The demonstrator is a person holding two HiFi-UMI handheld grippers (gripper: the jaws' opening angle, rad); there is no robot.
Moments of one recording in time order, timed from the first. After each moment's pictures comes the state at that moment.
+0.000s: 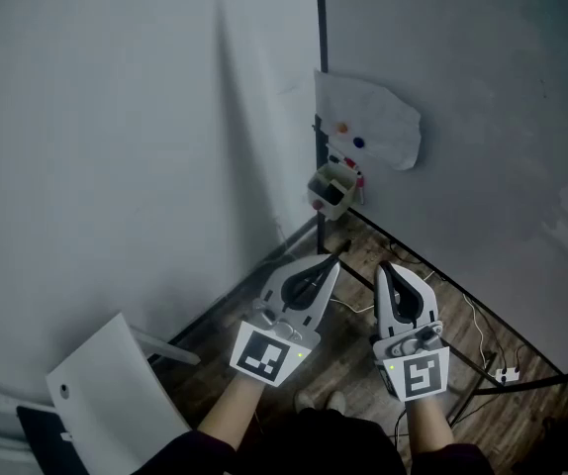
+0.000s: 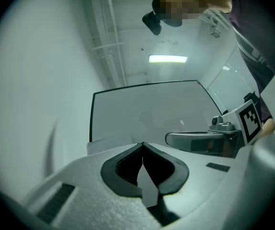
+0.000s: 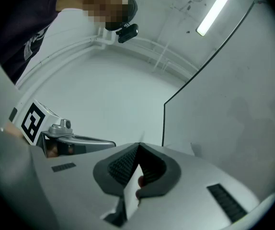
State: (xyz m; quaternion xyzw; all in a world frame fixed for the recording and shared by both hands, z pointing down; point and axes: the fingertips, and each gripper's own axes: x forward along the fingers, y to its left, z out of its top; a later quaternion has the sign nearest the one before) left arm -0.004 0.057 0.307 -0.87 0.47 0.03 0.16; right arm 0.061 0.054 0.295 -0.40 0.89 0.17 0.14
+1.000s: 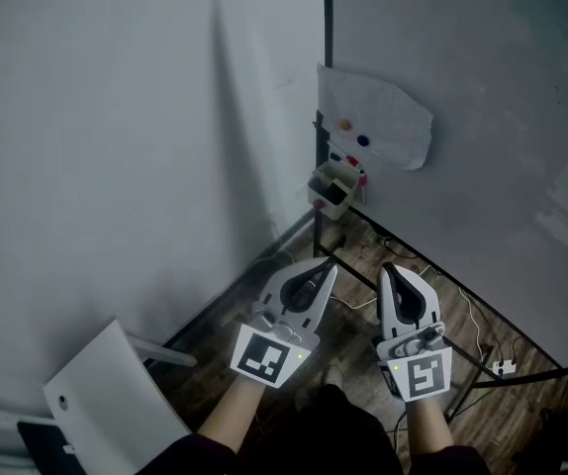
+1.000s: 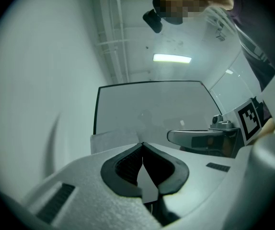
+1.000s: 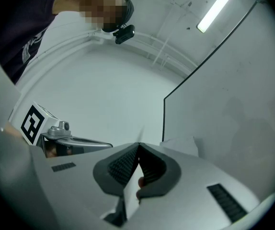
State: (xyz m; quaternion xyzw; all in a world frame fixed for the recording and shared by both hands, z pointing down) left arm -0.033 0.042 0.323 -0.87 0.47 0.03 0.13; right arm 0.039 0.040 0.306 -0.42 0.89 0.15 0.12
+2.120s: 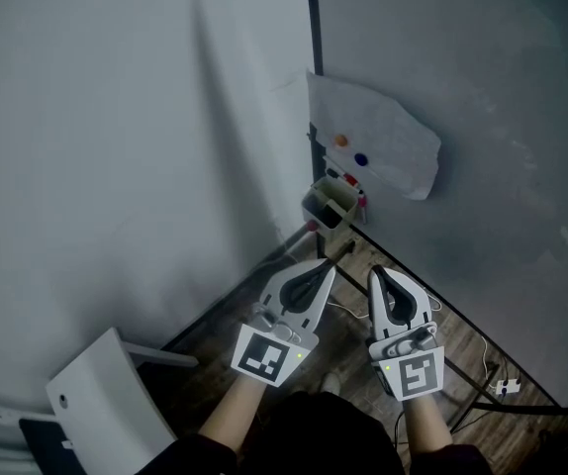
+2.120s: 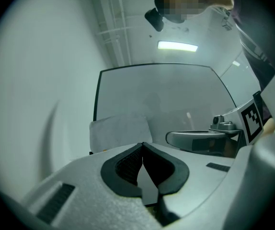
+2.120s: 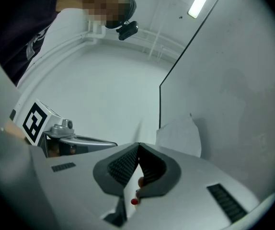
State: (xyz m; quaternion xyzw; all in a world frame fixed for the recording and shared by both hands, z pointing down) left arm -0.015 -0.065 0.352 -0.86 0.50 0.00 0.11; right arm 0.048 -0.069 0.341 -0.38 0.91 0.12 0.12
